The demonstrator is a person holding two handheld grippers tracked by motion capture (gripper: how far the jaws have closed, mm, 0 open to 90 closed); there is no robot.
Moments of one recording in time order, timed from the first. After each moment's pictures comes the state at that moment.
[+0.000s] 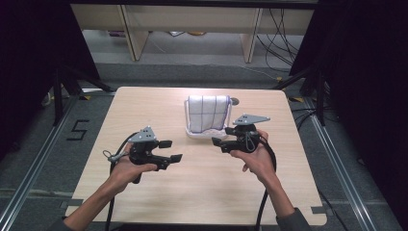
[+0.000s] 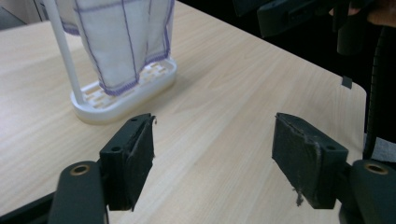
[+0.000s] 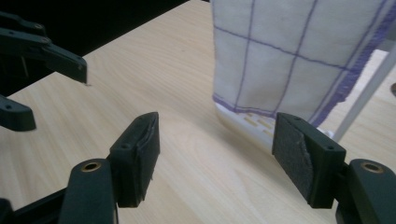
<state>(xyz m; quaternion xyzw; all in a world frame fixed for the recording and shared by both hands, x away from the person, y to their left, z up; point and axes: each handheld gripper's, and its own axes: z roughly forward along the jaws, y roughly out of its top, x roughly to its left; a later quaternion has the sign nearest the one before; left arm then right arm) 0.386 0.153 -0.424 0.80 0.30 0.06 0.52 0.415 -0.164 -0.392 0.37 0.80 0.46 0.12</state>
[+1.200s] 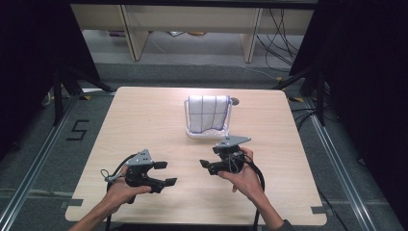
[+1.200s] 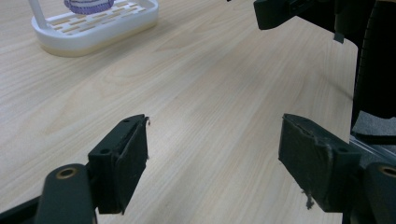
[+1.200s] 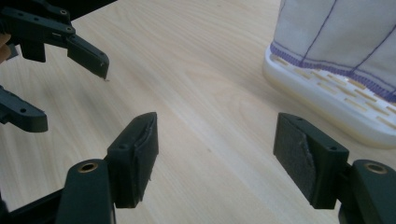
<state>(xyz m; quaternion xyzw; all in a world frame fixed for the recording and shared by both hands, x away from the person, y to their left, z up) 0.351 0.171 -0.475 0.81 0.29 0.04 0.51 0.381 -0.132 -0.436 0.34 0.83 0.43 0.10</state>
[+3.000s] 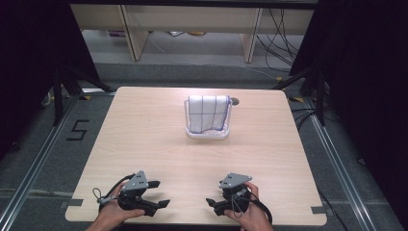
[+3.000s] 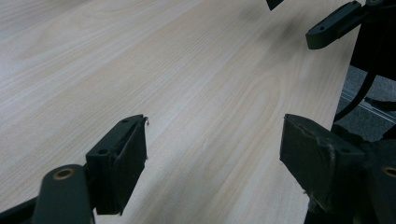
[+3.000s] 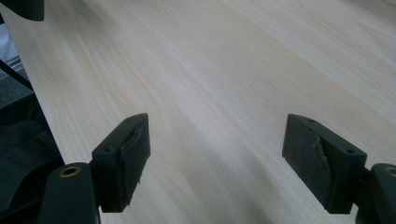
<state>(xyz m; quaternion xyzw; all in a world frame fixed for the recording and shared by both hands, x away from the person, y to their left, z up) 0.304 0.180 -0.499 0.84 0.29 0.06 0.46 0.304 -0.147 -0.492 0.31 0.87 0.37 0.10</state>
